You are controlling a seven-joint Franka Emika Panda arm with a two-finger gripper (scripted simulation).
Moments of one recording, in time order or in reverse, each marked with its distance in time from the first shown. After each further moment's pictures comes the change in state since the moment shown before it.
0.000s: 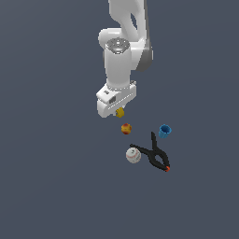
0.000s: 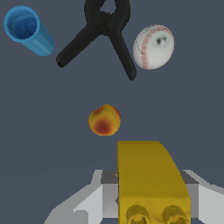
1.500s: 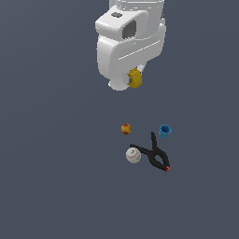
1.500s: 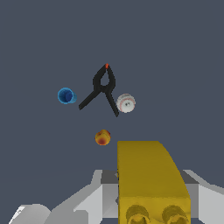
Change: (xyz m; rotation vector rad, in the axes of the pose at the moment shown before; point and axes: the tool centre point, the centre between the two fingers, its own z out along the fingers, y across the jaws) arm 0.085 0.022 -0.227 0.001 0.001 0.000
